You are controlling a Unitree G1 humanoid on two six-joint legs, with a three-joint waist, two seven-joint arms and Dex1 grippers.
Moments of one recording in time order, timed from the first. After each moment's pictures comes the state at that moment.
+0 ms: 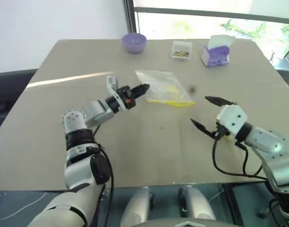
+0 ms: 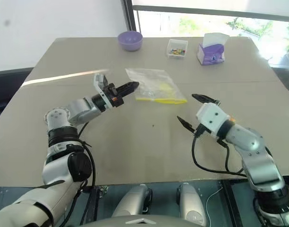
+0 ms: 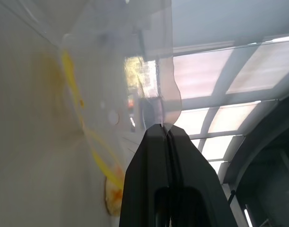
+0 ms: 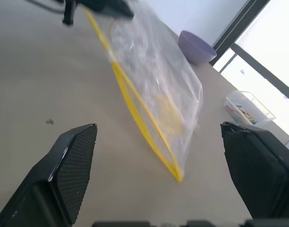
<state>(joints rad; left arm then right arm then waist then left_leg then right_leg) -0.83 0.27 0.63 0.52 -1.32 1.35 -0.10 -0.18 -0.61 0.09 -0.42 0.06 0.19 0.60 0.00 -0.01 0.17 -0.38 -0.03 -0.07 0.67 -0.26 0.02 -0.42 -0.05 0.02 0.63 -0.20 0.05</state>
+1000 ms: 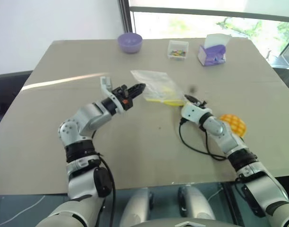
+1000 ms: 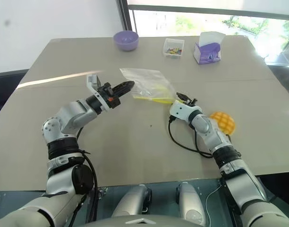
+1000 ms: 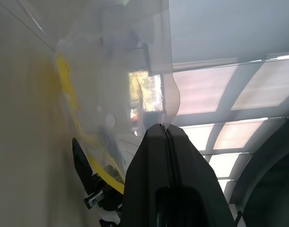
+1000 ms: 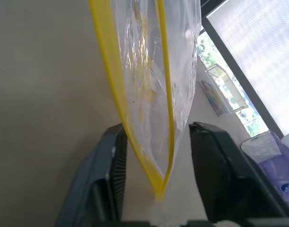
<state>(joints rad) -0.69 0.25 0.56 0.31 -1.70 1.21 0.27 -0.61 -0.34 0.32 0.56 -0.41 -0.29 0.17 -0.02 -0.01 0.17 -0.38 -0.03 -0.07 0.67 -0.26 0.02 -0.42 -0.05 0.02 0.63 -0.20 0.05</state>
